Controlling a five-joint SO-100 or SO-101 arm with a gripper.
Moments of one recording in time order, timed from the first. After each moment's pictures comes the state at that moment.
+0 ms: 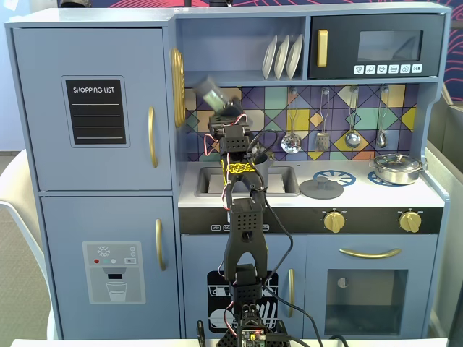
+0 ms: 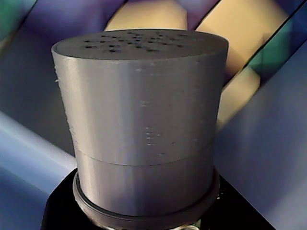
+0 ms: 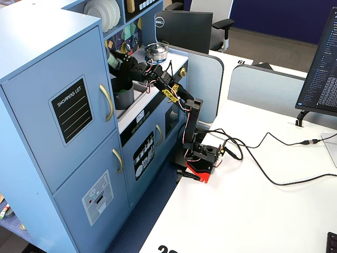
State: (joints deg) arm -4.1 100.6 57.7 39.6 55.3
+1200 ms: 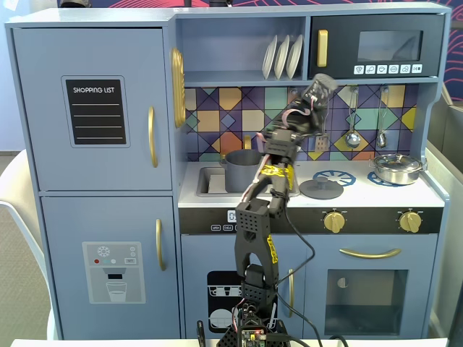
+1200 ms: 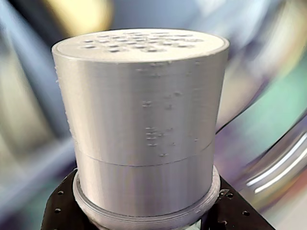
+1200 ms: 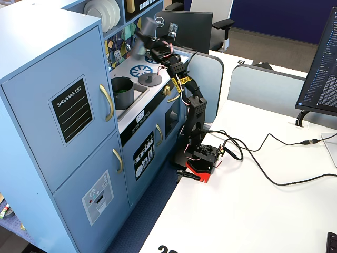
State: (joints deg) arm 37.4 101.5 64.8 24.9 -64.4
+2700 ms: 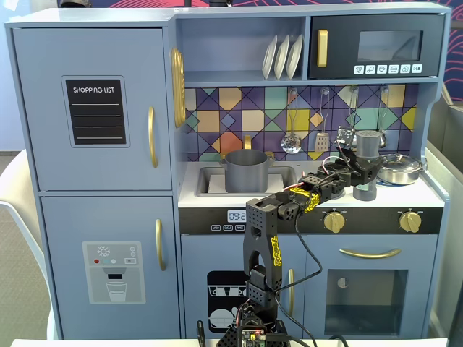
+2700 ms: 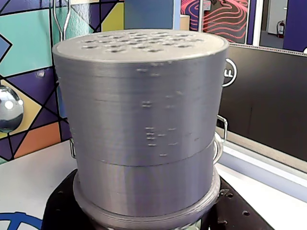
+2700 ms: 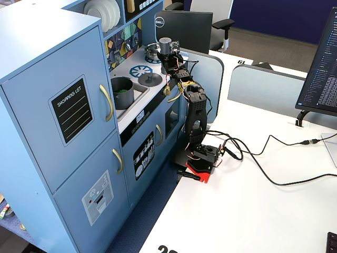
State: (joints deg) arm 51.2 94.1 94.8 -4.0 -84.4
